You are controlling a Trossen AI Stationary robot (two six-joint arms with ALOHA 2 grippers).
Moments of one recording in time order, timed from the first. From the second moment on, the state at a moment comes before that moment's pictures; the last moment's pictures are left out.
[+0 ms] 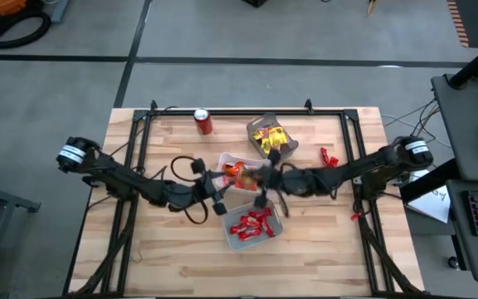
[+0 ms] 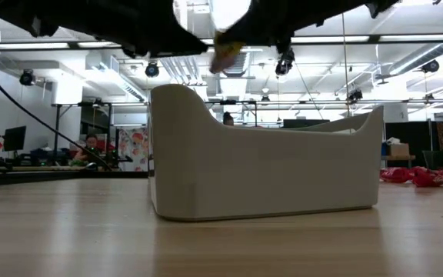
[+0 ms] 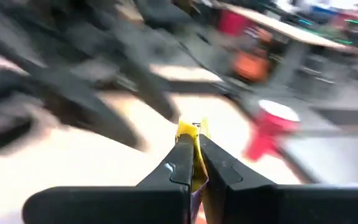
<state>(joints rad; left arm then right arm) -0.33 1.49 0.64 0.74 -0.82 0.18 0.18 1.54 0.90 0.45 0.49 -0.07</state>
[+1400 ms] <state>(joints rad) -0.42 1.22 0.58 0.15 -0.84 -0.22 -0.42 1.46 0.89 -0.14 0.21 0.26</state>
